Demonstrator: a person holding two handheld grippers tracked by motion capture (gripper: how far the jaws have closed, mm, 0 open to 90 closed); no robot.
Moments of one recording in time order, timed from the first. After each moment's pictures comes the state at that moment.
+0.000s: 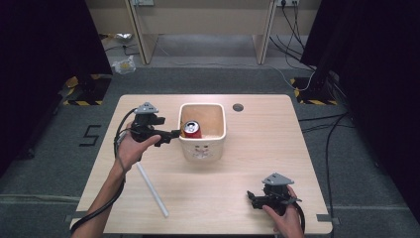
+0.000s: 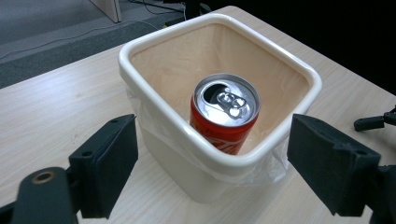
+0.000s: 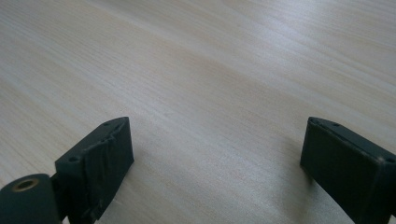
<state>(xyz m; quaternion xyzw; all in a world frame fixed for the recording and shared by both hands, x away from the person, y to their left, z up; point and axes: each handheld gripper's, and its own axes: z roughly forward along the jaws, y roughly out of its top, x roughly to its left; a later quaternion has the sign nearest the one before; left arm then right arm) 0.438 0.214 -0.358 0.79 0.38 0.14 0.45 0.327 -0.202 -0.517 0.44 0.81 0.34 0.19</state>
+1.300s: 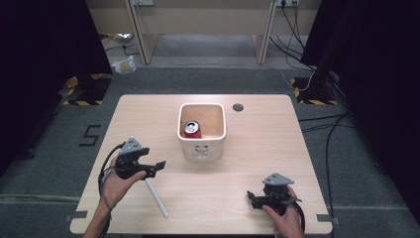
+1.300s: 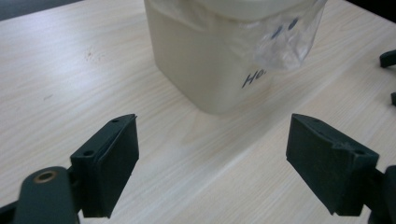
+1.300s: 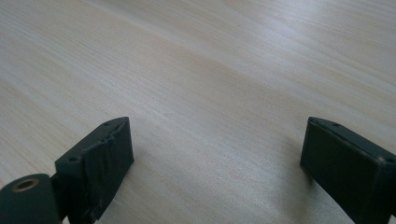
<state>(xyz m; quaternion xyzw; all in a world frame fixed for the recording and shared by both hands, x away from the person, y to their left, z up) 0.364 0.253 -0.428 0.79 0.41 0.17 0.42 0.327 -0.202 -0.517 0.44 0.81 0.34 0.19</state>
